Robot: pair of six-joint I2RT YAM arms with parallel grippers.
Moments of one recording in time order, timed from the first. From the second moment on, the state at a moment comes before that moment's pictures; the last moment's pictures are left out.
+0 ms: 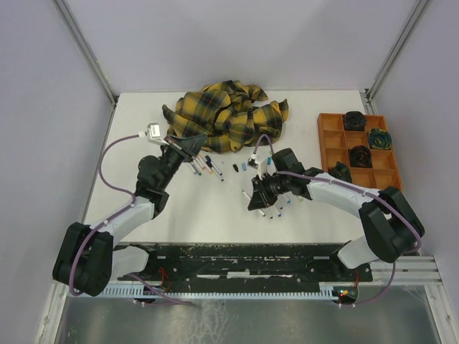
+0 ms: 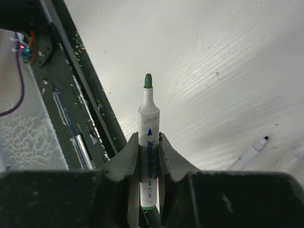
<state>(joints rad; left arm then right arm) -0.34 1.19 0.53 0.96 0.17 -0.91 0.59 1.46 0.79 -0.19 -0.74 0.10</state>
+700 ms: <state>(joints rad) -0.46 1.32 0.47 0.38 0.05 -0.95 0.75 1.60 0.92 -0.42 -0.38 0.03</state>
